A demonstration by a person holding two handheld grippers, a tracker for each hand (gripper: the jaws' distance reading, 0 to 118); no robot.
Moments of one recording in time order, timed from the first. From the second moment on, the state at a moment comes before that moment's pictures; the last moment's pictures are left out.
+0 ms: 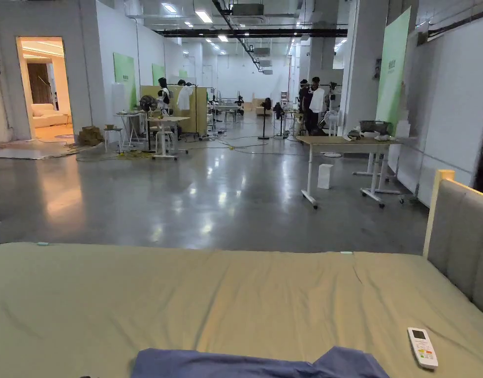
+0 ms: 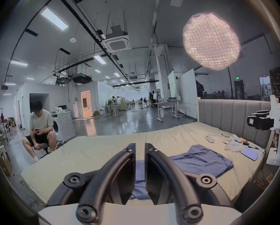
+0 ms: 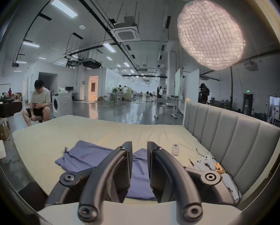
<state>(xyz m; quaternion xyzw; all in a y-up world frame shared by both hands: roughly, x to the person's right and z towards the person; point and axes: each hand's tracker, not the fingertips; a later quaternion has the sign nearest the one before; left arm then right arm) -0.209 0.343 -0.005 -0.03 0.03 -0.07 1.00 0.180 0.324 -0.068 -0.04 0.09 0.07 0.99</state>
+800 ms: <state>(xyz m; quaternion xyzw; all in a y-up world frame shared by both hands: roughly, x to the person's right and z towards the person) -0.227 0.314 -0.023 -0.10 0.02 -0.03 0.99 0.180 0.301 -0.057 -0.09 0.10 0.02 0.99</state>
